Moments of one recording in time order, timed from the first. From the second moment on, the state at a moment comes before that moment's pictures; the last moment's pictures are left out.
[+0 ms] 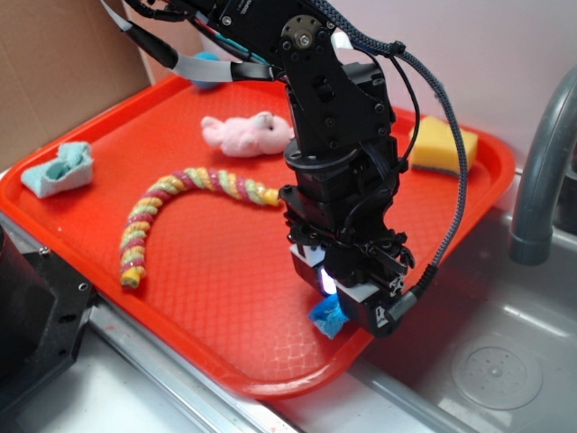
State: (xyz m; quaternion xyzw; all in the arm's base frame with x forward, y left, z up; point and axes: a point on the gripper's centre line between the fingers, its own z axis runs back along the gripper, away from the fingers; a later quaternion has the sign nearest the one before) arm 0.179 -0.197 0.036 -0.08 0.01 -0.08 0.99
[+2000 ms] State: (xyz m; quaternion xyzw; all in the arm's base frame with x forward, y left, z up) arm 0.200 -0.183 0.029 -0.13 -0.07 -0.12 0.98
